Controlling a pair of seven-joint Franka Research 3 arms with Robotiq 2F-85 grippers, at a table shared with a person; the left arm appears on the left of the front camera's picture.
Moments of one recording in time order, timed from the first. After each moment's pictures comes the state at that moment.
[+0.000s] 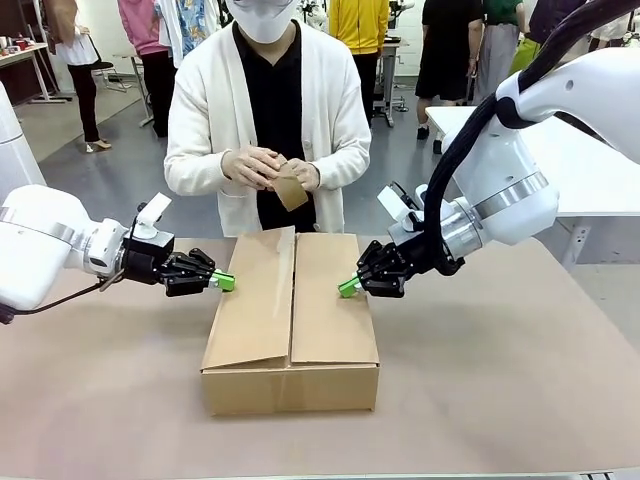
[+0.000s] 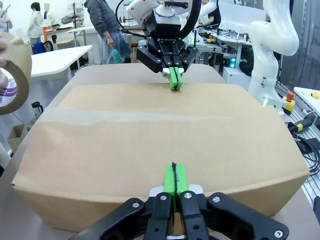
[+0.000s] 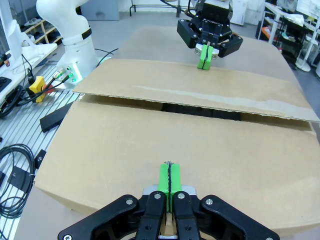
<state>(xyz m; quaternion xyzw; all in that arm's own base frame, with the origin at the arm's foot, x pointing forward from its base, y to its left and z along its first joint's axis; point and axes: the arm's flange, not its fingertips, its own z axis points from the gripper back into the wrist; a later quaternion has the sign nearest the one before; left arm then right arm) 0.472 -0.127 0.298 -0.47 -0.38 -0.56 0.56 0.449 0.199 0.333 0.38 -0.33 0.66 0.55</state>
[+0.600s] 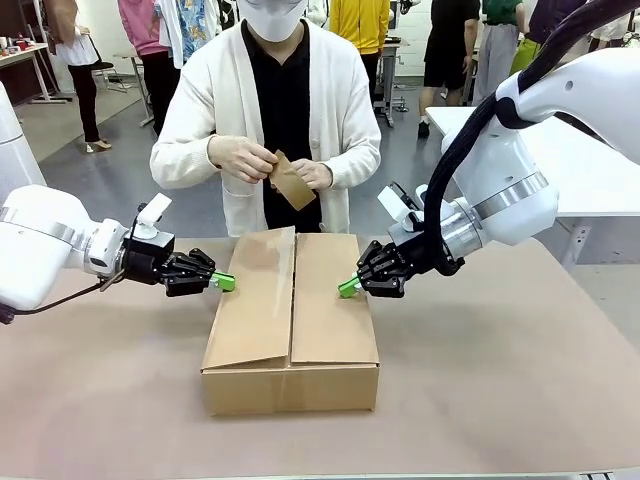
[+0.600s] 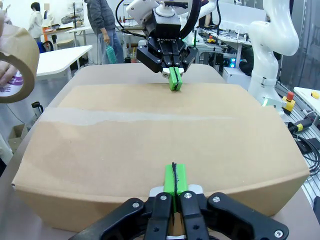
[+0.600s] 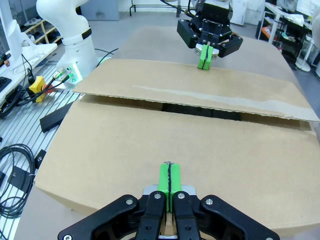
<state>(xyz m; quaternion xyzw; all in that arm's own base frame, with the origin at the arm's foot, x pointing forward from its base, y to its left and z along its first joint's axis) 0.472 -0.127 0.298 -0.47 -0.38 -0.56 0.56 0.449 0.199 0.333 0.38 -0.33 0.66 0.55</state>
